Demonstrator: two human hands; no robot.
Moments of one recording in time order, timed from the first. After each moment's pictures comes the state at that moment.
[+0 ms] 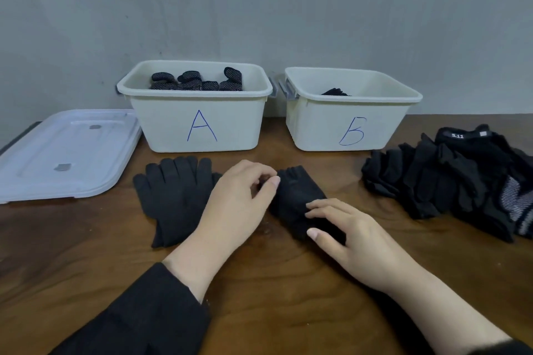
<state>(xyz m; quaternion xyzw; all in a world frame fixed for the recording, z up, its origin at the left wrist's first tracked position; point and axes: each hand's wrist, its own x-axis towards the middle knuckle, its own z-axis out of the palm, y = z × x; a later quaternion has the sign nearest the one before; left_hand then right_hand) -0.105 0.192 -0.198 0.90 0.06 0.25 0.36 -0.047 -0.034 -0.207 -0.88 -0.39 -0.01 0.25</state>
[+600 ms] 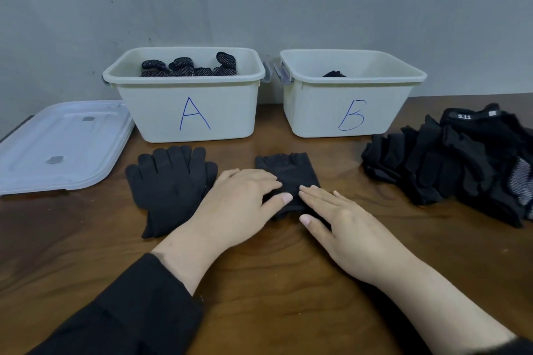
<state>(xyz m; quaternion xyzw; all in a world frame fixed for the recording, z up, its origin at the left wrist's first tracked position) -0.100 0.186 -0.205 0.99 -0.01 0.09 0.14 -0.048 -0.025 -0.212 -0.91 -0.39 0.04 0.17</state>
